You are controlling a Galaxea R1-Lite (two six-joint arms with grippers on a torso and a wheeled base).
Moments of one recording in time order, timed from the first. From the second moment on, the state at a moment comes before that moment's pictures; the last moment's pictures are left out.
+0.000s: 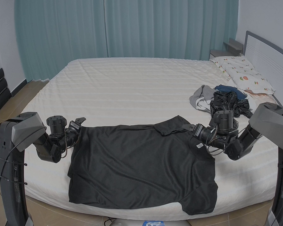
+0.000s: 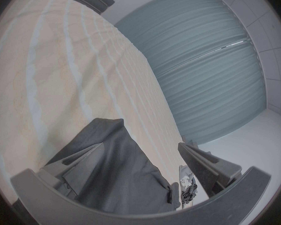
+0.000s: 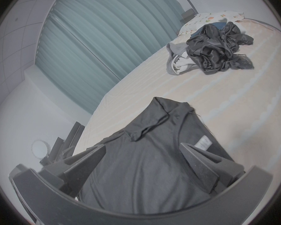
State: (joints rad) left arm 0.00 2.47 -1.07 -1.09 -0.16 -1.11; right arm 0.29 2.33 -1.08 -0.83 0.11 0.71
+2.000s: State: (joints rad) left arm 0.00 2.43 -1.02 -1.09 -0.20 -1.14; right arm 0.27 2.79 -2.00 -0.78 0.06 0.70
